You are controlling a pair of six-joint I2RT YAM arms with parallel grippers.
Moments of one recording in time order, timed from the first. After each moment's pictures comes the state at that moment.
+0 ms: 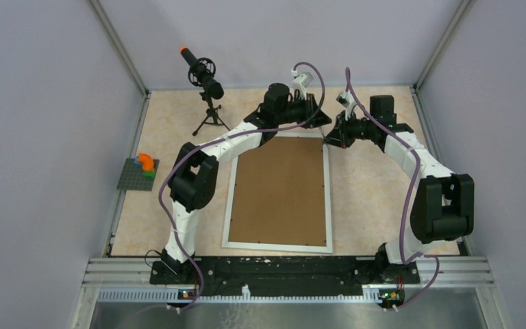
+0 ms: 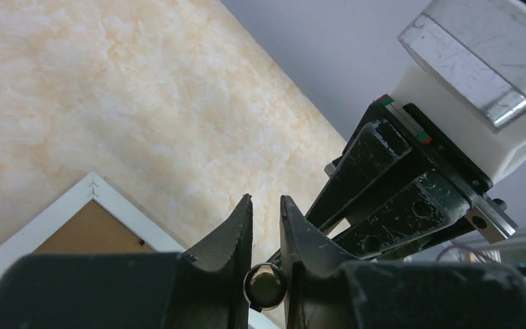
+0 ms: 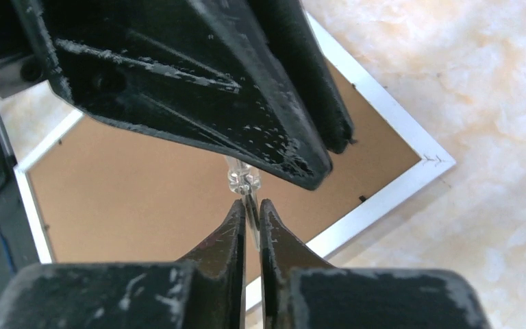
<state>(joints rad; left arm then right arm) -0.64 2.10 1.71 0.22 0.59 -0.58 0.12 1.56 1.16 -0.33 -0.85 -0.26</state>
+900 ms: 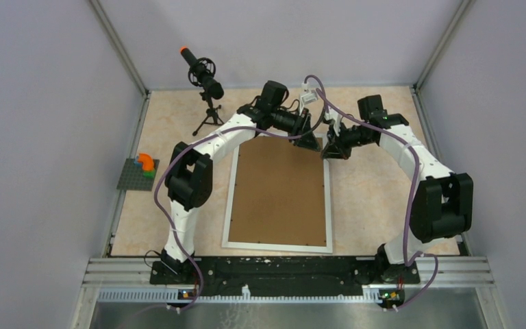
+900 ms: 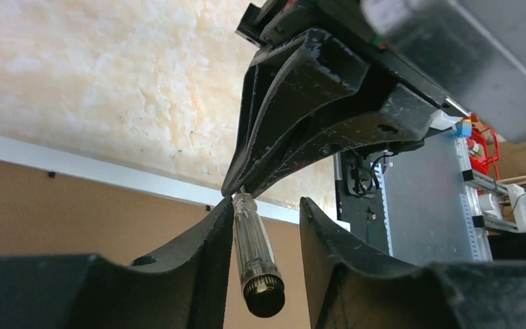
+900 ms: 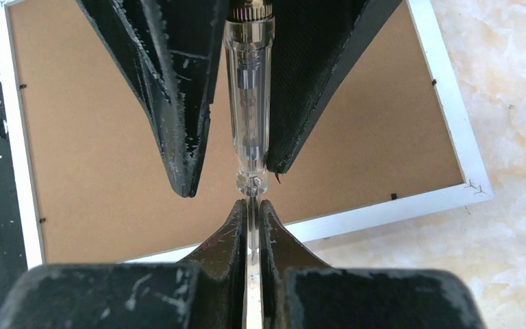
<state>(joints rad) -0.60 2.10 1.83 -0.31 1.10 -0.11 0.20 1.58 1.29 -0.78 -0.85 -0.81</state>
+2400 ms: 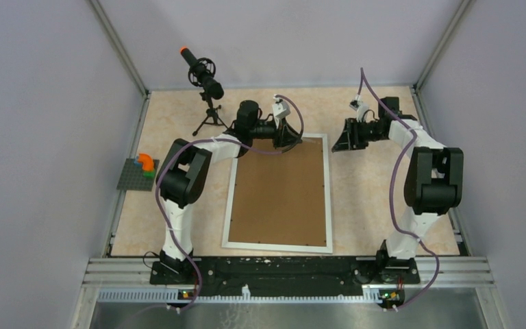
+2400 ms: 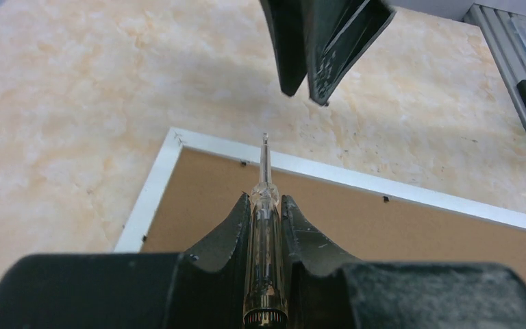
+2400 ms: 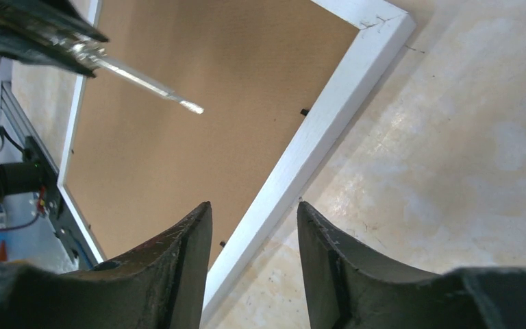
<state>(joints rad) -0.48 2.08 1.35 0.48 0.98 0.04 -0.03 1.82 1.30 -0.59 -0.85 -0.18</state>
